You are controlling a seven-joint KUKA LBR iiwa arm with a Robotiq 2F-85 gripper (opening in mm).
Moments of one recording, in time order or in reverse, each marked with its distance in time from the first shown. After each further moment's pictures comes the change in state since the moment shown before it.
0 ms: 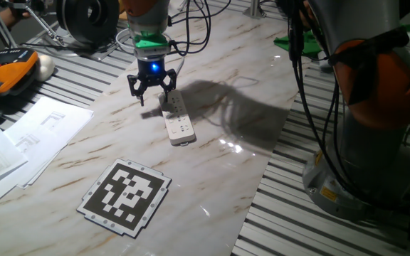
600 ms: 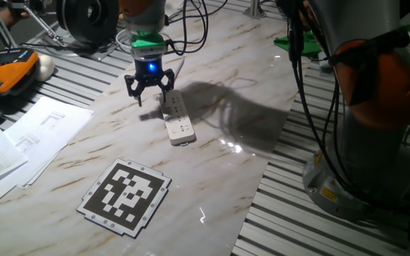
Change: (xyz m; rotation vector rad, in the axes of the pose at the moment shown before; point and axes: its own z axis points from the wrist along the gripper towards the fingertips) arm 0.005 0.004 -0.002 0.011 0.009 -0.004
